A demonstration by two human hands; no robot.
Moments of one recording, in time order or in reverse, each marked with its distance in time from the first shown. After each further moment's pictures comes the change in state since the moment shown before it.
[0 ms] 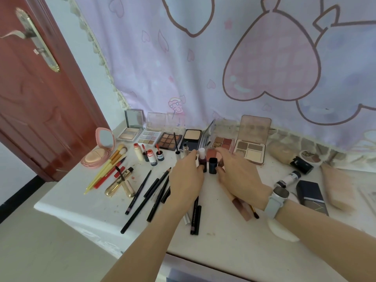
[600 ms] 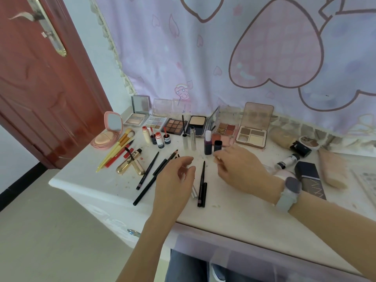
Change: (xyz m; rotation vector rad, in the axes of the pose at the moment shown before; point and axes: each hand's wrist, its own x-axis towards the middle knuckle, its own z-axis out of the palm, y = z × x) left_hand -0.079 -0.035 -0.038 -0.424 0.081 0.022; right_hand -0.035 -0.023 -0.022 -0.161 -0.090 -0.263
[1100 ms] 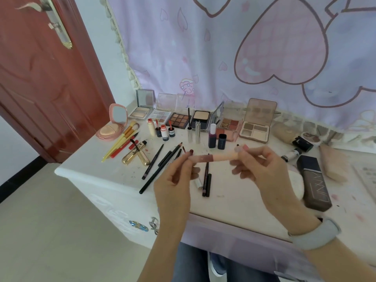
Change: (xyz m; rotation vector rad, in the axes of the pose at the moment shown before) left_hand -0.038 0.021 -0.004 -0.559 0.279 -0.141; right_hand -0.053 -0.037 -0.031 1.469 0.400 0.588
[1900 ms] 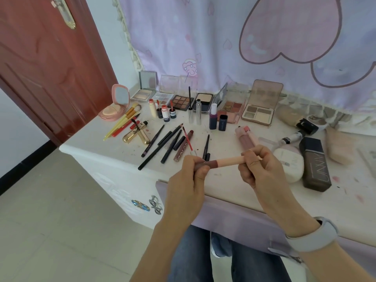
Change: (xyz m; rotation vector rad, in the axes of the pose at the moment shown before) left_hand -0.034 -0.028 -0.006 0.570 -0.292 0.336; right_hand -0.029 0.025 -0.013 0.018 -0.112 0.047
